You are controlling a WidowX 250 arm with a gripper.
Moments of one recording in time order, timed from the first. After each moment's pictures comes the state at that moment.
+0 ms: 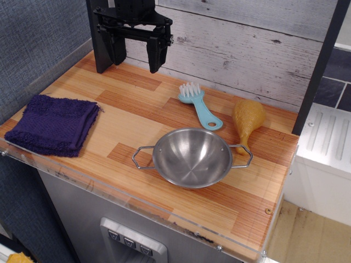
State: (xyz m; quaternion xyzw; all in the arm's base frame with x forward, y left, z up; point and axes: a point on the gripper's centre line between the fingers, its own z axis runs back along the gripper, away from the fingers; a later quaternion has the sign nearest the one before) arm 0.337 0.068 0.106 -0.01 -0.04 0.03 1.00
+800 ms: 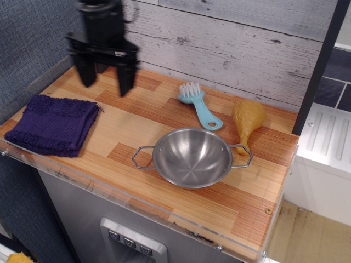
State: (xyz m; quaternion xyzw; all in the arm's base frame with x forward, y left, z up) arm 0.291 0.107 0.086 0.00 -0.03 0.03 1.00
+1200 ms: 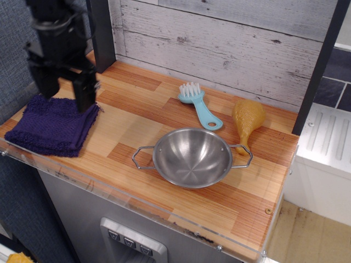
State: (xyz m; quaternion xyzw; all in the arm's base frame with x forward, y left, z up) arm 0.254 0.136 0.076 0.05 -0.03 0.00 1.00
